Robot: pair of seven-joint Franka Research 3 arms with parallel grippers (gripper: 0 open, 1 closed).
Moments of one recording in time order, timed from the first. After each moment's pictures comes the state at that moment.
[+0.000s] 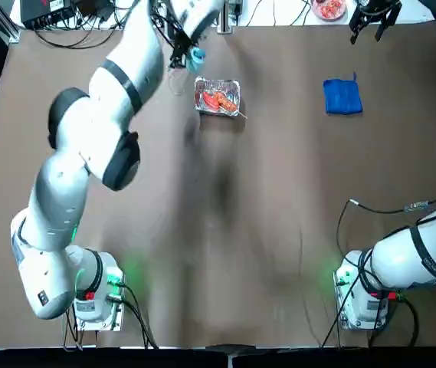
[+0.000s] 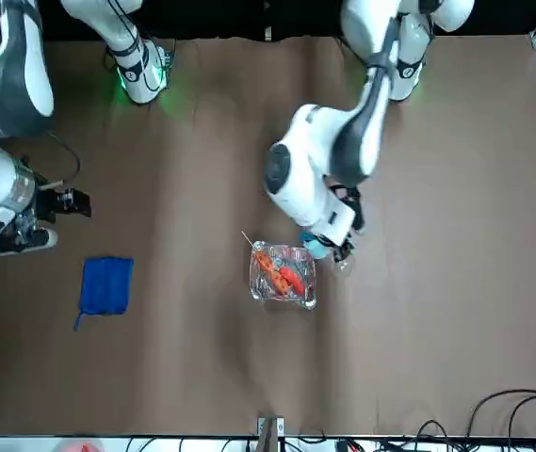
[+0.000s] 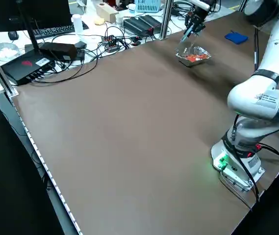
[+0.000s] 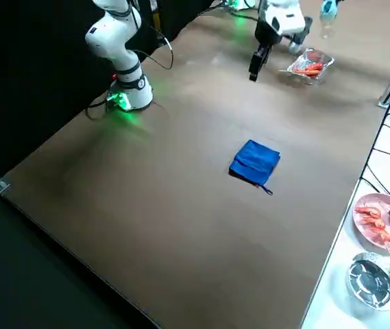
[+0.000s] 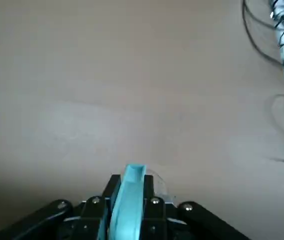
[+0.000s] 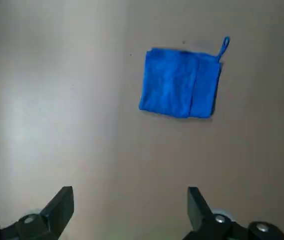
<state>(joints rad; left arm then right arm) -0.96 0.76 0.47 -1.10 0.18 1.53 -2.27 0.10 0.18 -0.06 -1.63 0.02 1.66 -0.09</state>
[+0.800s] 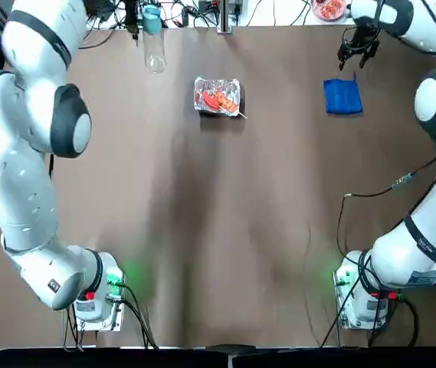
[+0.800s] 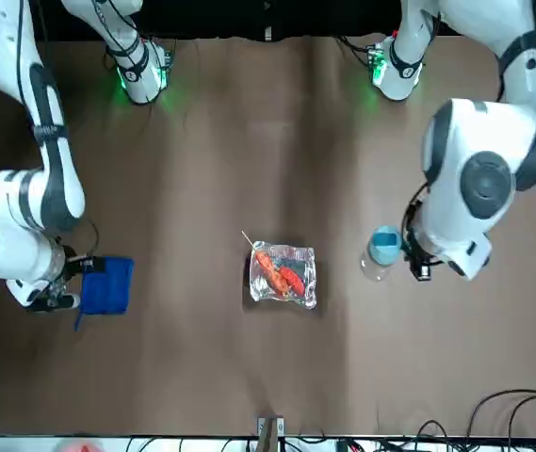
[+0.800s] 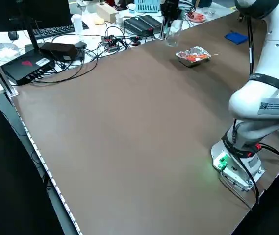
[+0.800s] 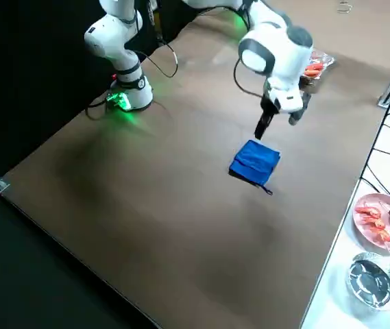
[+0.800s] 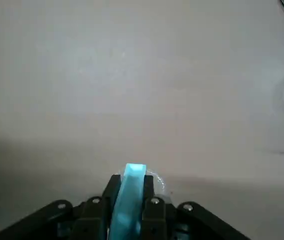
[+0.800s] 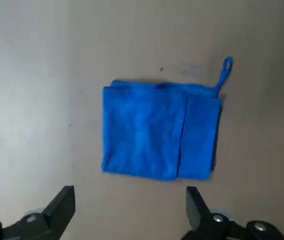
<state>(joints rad) -0.61 0.49 0.44 -1.30 -0.11 1.66 -1.77 0.02 0.51 -0.06 -1.64 0.02 2.02 -0.11</state>
